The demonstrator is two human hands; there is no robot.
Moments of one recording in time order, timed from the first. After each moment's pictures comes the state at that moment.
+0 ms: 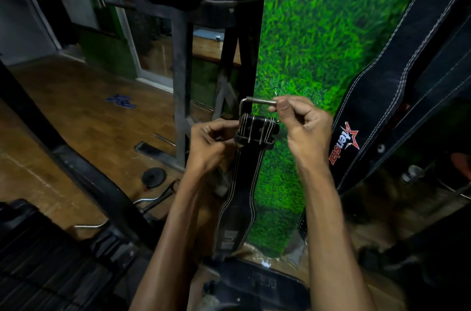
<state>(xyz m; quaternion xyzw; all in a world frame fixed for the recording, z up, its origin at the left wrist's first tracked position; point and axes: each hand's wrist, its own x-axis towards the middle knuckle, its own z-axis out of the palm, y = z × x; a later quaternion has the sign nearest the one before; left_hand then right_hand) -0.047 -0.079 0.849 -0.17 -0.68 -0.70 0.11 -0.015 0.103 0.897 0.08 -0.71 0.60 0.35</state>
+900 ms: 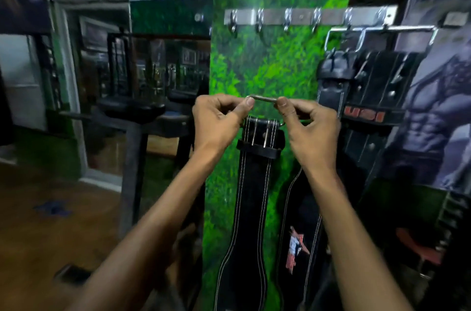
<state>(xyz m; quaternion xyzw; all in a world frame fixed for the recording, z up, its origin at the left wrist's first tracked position) -0.137 0.037 1.089 -0.31 -0.59 -0.68 0.30 -0.050 0.192 1.088 0.07 -0.71 0.40 0.57</state>
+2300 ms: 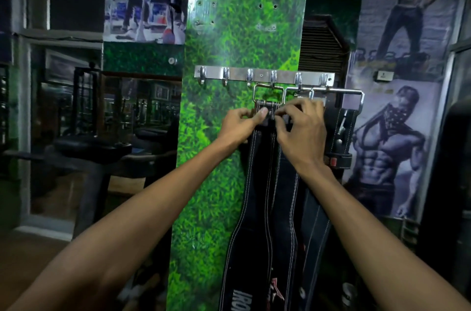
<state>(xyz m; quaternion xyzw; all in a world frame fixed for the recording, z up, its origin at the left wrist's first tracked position) -0.177 0.144 1.174 -0.34 -0.68 -0.64 0.12 -0.068 0.267 1.164 -0.01 -0.74 0.03 0.67</state>
